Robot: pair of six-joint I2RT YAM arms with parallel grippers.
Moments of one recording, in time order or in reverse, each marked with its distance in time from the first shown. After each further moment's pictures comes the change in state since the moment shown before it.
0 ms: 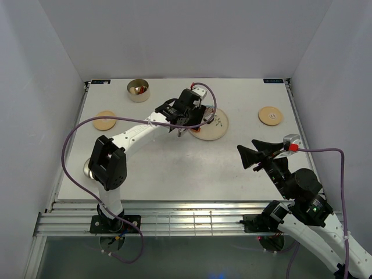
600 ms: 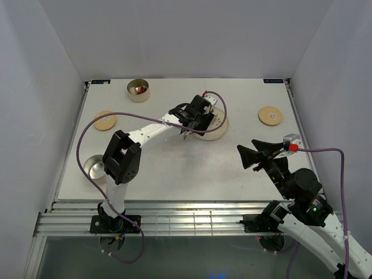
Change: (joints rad) left arm -0.042 0.146 0.073 0.032 -0.025 0.110; right arm 0.000 0.001 0.000 0.000 0.000 0.000
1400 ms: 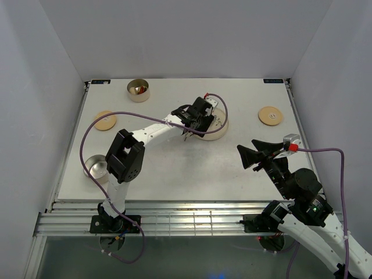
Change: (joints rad) left arm -0.010 0.040 0.007 -0.003 -0.005 0.004; right arm 0.000 0.000 0.000 0.000 0.000 0.000
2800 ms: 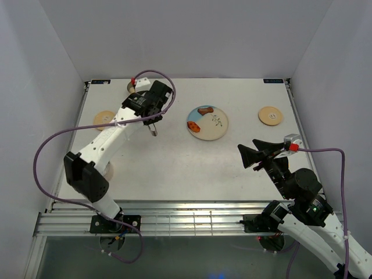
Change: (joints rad) left arm 0.187 -0.357 0.010 -0.544 -0.414 -0.697; right arm 0.000 0.000 0.000 0.001 0.018 0.000
